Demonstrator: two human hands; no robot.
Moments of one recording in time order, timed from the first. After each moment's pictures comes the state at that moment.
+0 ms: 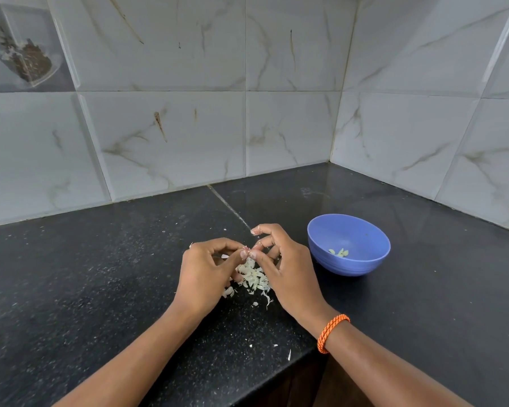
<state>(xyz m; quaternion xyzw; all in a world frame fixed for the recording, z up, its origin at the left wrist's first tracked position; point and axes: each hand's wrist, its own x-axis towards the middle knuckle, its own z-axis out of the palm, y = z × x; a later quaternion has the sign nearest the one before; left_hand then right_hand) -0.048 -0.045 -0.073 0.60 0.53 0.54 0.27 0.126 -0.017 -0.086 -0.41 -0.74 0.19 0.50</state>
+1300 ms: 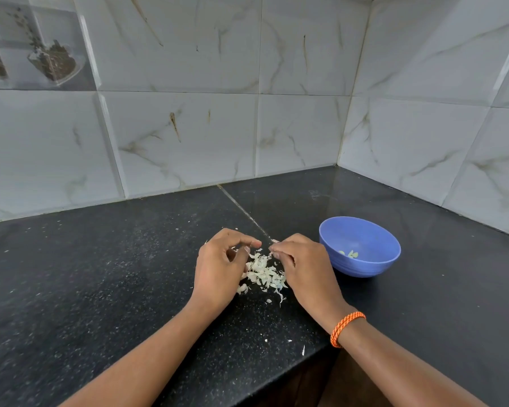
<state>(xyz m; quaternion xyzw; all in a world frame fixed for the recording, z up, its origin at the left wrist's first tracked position) -0.053 -0.041 -0.077 0.61 0.52 0.56 0.22 0.134 -0.016 -0.081 -0.46 -0.79 0.01 0.41</state>
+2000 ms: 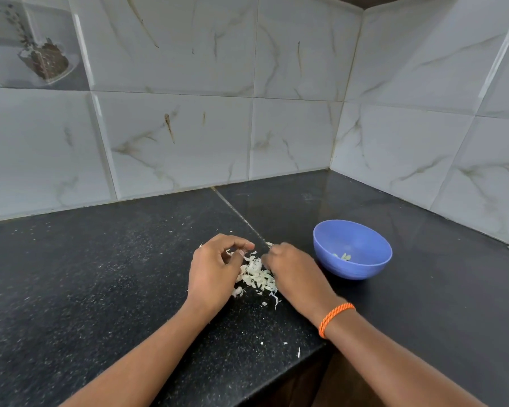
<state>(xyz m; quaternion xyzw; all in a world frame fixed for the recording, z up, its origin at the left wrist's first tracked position) -0.054 -0.038 -0.080 0.59 0.53 0.56 0.23 0.124 -0.015 -0.066 -0.46 -0.87 -0.10 0.14</state>
